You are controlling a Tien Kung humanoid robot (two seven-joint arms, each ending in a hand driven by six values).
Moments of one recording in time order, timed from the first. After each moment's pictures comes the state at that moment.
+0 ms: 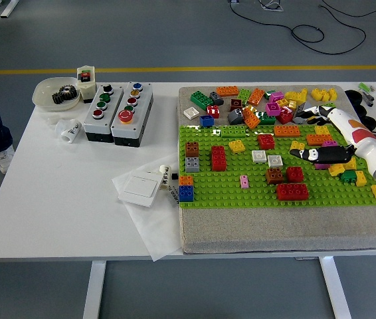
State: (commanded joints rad) left arm 0.01 0.08 -1.04 -0.18 0.93 0.24 0.12; right arm 0.50 -0.56 0.84 1.38 -1.67 -0.17 0.02
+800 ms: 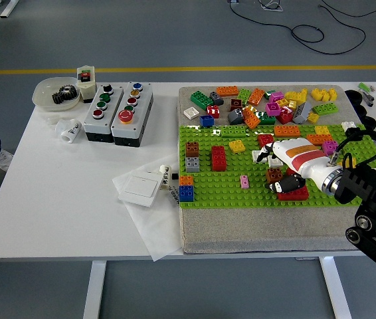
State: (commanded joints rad) left arm 0.01 0.08 -1.00 -0.18 0.88 0.25 0.11; right arm 0.60 -0.44 0.66 1.28 -1.95 -0.09 -0.09
